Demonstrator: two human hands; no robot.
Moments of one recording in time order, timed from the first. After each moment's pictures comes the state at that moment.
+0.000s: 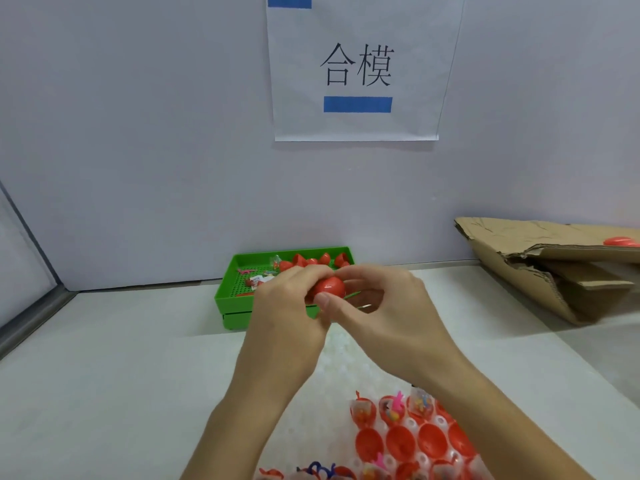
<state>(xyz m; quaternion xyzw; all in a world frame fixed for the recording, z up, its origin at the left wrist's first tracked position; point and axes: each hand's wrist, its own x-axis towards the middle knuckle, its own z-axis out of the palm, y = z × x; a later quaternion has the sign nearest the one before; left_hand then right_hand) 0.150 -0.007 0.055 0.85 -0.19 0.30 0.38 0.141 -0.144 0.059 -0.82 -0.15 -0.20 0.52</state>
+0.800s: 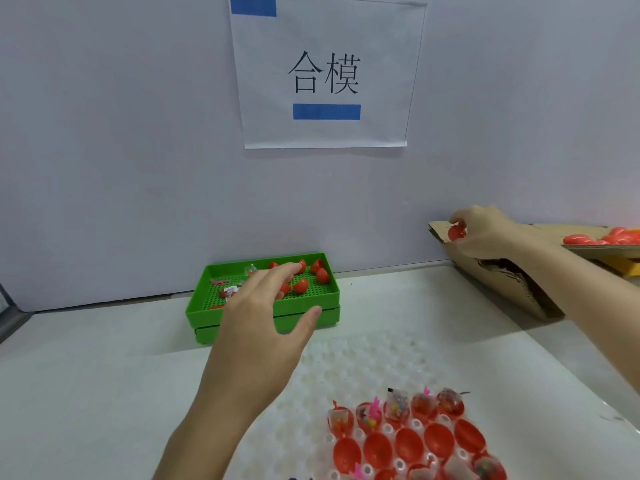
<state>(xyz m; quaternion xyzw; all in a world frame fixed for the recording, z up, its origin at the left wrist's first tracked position) 0.149 -0.003 0.052 0.87 -0.18 0.26 0.39 0.274 -0.362 0.086 -0.98 0.13 -0.10 0.09</state>
